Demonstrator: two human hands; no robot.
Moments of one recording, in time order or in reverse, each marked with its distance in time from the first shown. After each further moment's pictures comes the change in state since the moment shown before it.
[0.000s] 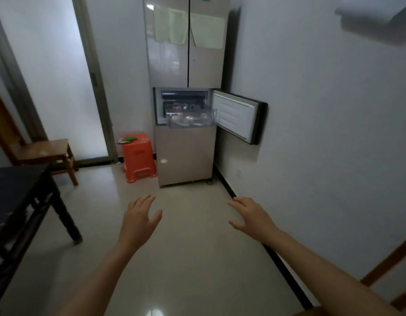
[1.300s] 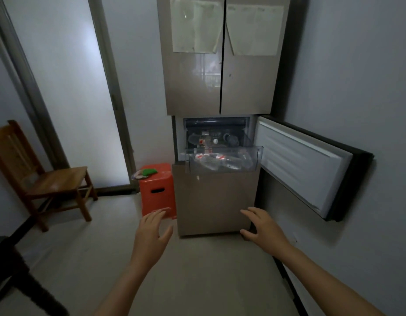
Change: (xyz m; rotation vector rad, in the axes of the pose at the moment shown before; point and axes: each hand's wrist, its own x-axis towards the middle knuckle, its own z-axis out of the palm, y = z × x) left_hand 0.513 -0.051 0.166 -0.058 0.195 -0.106; right_hand 0.559 0.225 0.083 0.241 0.006 -0.039
